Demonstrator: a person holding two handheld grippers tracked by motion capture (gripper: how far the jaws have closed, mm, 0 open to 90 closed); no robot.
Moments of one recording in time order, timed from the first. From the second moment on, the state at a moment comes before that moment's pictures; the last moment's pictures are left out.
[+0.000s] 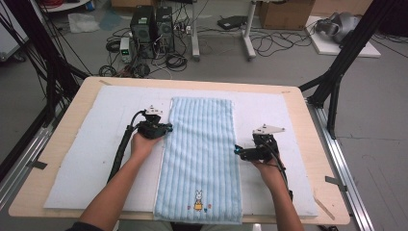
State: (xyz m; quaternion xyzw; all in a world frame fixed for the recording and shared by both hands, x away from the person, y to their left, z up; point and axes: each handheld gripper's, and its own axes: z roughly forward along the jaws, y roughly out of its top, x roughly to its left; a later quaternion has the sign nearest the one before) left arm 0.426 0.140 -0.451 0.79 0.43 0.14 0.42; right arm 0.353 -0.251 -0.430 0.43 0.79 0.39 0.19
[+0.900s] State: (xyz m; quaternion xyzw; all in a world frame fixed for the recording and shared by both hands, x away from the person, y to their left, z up) left arm 0.428 0.151 -0.442 0.76 0.43 0.13 0.47; right arm 0.415 -0.210 -0.437 0.46 0.80 0.35 0.18
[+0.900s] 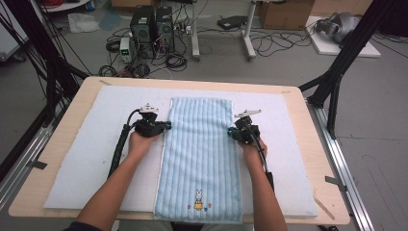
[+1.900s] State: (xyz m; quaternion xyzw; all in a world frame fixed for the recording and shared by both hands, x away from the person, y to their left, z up) left arm 0.359 0.172 -0.426 0.76 0.36 0.10 0.53; right arm 0.345 -0.232 -0.420 0.40 0.78 0.45 0.14
